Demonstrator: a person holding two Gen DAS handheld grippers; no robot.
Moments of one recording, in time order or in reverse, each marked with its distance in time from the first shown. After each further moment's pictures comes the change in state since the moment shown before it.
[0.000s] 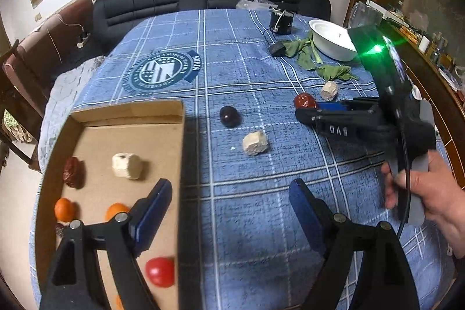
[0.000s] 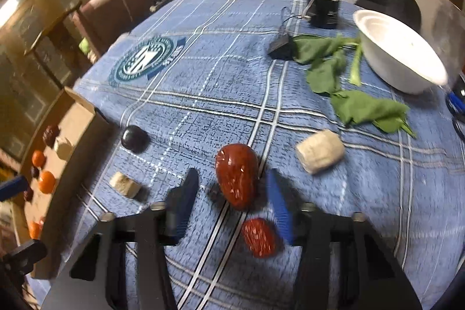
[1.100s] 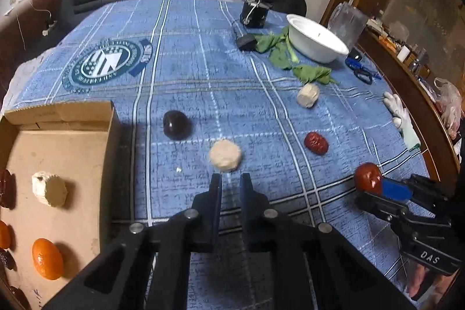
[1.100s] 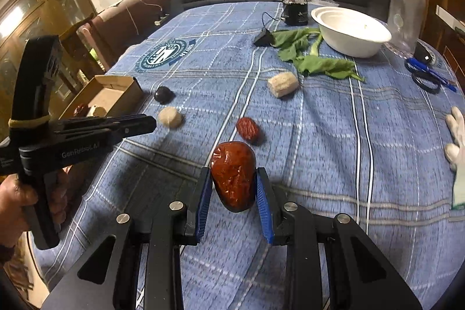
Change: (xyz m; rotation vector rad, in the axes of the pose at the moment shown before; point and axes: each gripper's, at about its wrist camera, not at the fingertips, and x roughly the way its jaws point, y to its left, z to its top) left arm 0.055 -0.011 0.009 -0.032 0.016 -0.211; right arm -0.084 -0.005 -0.087 0.054 -0.091 0.007
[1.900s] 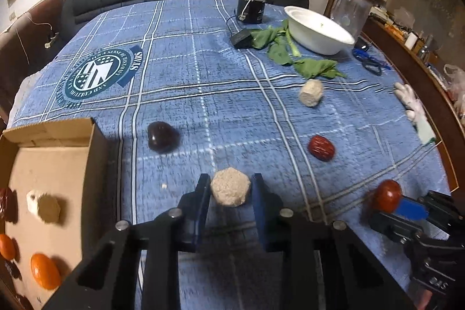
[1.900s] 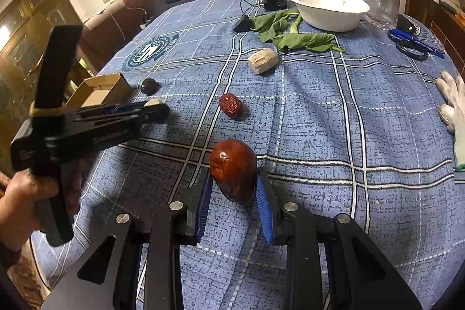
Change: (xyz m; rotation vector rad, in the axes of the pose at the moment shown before) left arm 0.013 -0.020 0.007 0.059 -0.006 0.070; right arm -0.002 -0.011 -0.019 0.097 0.012 -0.020
